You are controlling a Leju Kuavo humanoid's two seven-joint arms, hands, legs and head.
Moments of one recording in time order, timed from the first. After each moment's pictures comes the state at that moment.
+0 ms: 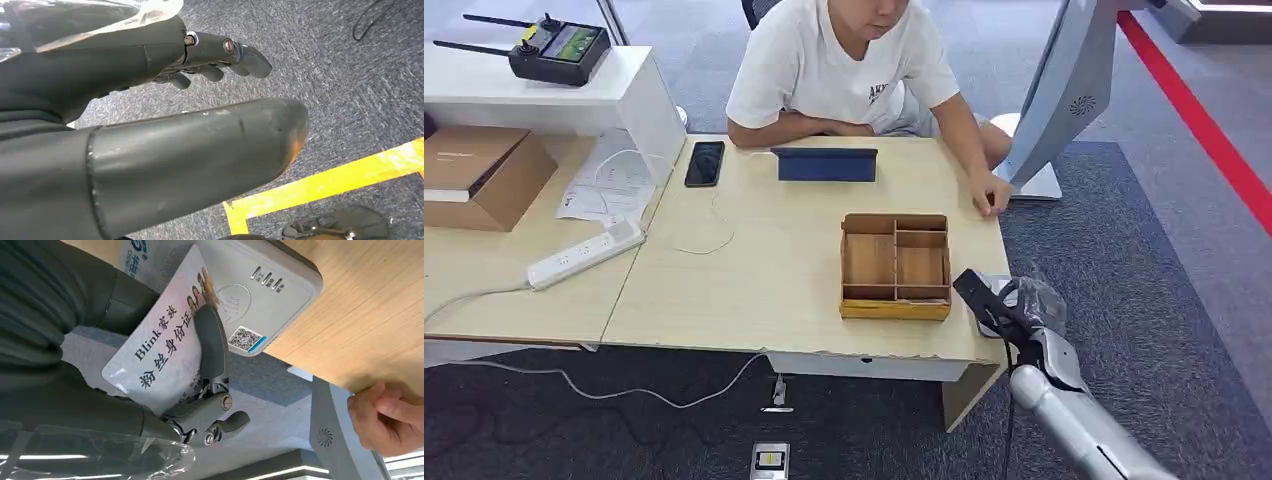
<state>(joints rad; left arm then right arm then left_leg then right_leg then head) -0.13 0.06 -1.34 -0.29 0.66 0.61 0.16 -0.48 -0.32 0.60 -0.73 0.52 -0.46 0.32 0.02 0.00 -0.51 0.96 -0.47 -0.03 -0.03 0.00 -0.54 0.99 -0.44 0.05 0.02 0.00</state>
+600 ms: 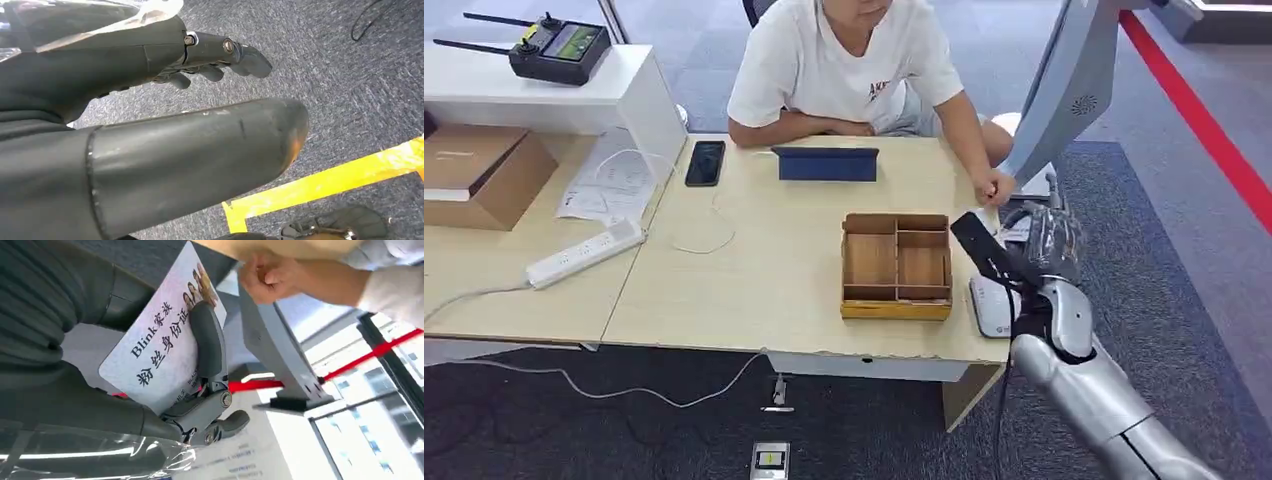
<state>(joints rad) -0.12 0.06 -1.34 -0.29 0.65 0.61 0.15 -0.52 -0.38 0.57 -1.17 0.77 -0.51 0.47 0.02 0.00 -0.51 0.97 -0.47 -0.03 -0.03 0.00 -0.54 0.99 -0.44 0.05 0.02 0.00</state>
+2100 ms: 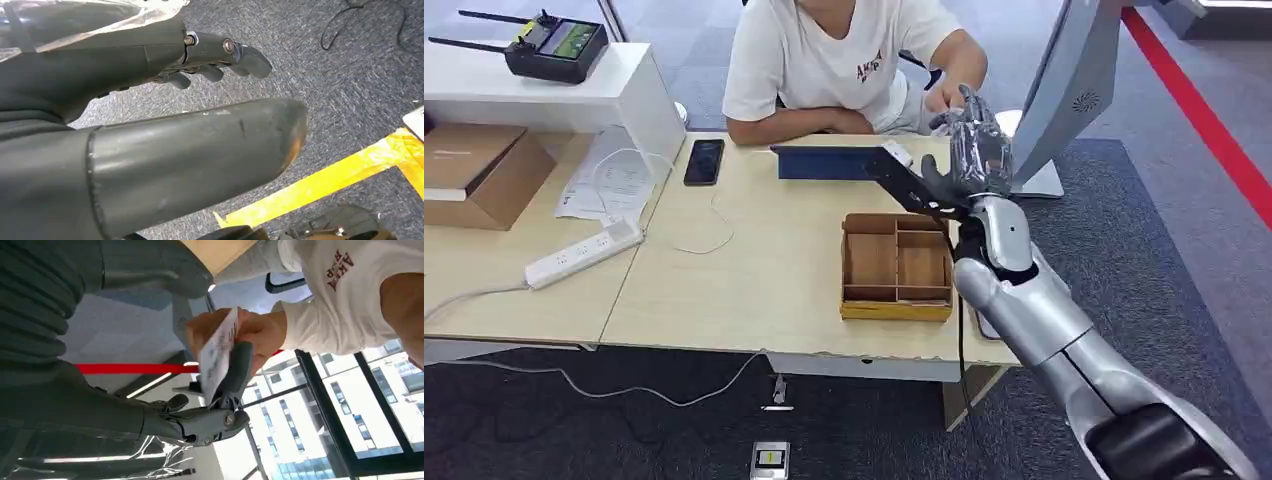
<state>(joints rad) -0.14 0.06 -1.35 -0.29 0.53 0.59 0.16 -0.85 -0.16 0.70 -0.95 0.77 -0.37 0.36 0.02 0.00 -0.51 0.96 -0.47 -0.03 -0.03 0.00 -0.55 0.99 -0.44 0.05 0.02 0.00</state>
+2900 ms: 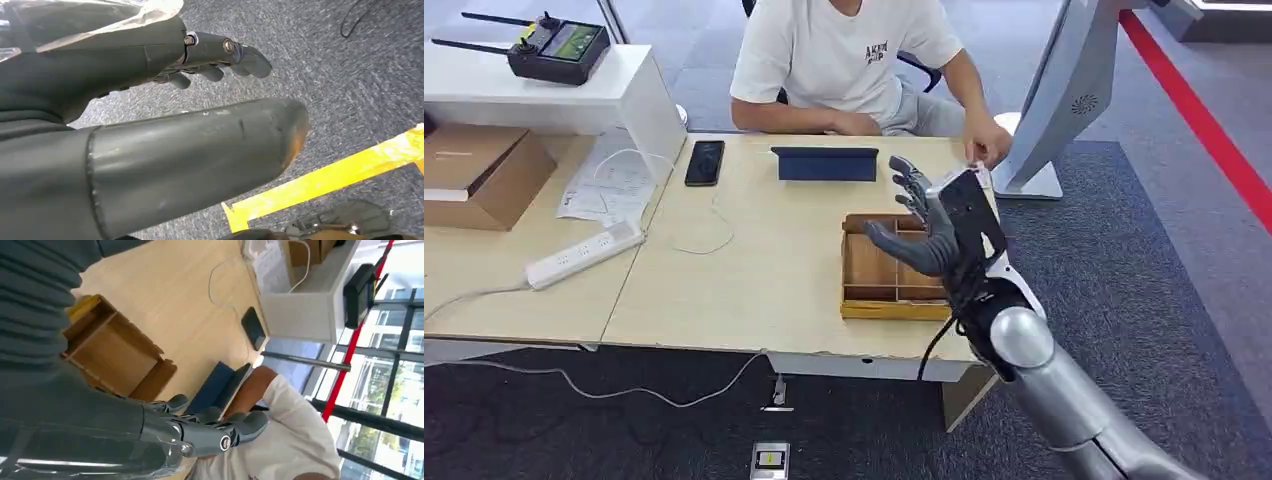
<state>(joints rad) -0.12 0.07 -1.34 -0.28 0.61 0.57 0.13 -0.55 -0.26 0.67 -1.43 -0.28 -0.22 0.10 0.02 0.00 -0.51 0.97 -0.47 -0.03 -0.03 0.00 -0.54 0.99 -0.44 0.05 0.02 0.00</state>
